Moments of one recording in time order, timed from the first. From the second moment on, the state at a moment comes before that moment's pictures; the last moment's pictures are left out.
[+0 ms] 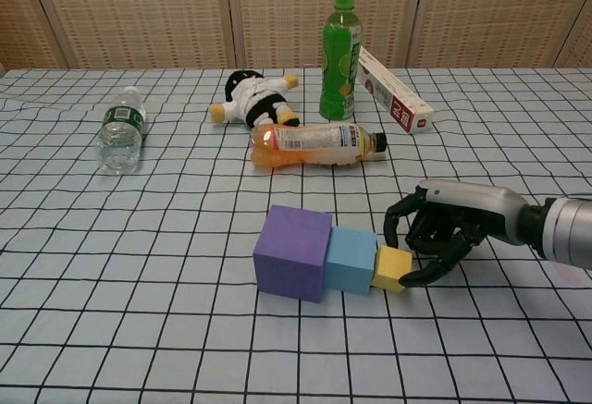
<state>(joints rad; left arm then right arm) -0.06 -1.09 -0.03 -1.71 1.55 1.55 0.15 0.71 -1.56 -0.05 -1.25 -1.54 0.78 0.76</state>
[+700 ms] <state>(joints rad) -0.06 -1.09 -0.03 -1.71 1.55 1.55 0.15 0.71 -1.50 -0.06 -1.30 -1.57 0.81 0.76</state>
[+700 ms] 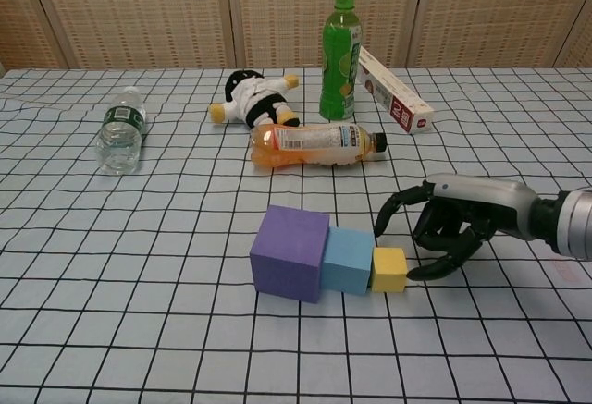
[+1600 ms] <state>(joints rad) -0.06 -1.08 -0.03 -1.72 1.55 1.55 0.15 0.72 -1.40 -0.03 -1.48 -1.39 0.64 0.50</state>
